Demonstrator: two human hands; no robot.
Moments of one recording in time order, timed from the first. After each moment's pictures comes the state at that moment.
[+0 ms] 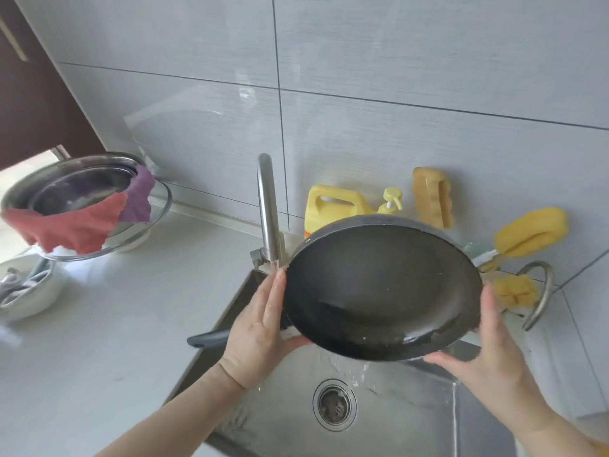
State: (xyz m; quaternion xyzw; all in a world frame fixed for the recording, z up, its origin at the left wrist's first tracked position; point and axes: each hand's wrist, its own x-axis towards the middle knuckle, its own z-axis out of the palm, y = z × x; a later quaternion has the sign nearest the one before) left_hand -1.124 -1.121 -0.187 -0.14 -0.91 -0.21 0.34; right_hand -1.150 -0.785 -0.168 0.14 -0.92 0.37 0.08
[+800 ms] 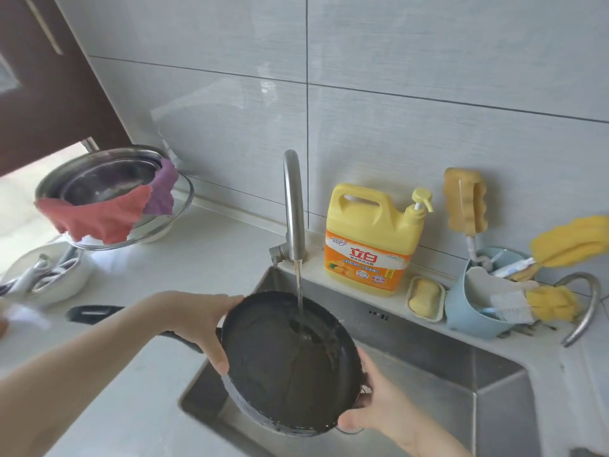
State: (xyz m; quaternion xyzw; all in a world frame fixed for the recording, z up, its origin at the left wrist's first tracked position) left_hand -1.131 -1.250 -0.121 -0.01 -0.90 -0.16 -0.41; right_hand -1.122 -0.899 -0.258 0.10 -0.73 0.56 -0.39
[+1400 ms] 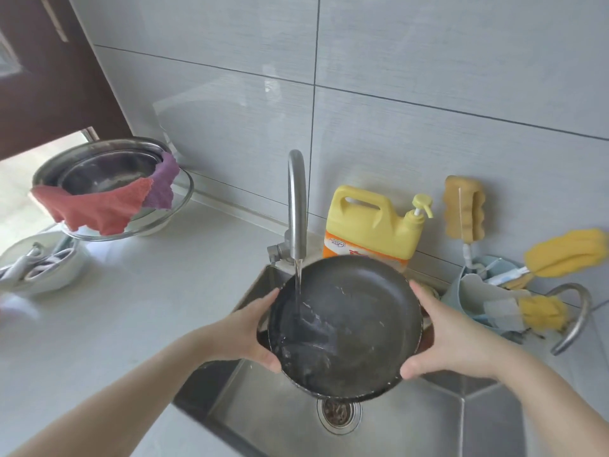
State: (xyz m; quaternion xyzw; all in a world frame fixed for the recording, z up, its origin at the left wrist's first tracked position) left_hand -1.120 -1.200 -0.188 0.00 -0.89 -0.39 -0.24; right_hand -1.203 -0.843 -0.129 0.22 -0.87 0.35 -0.27
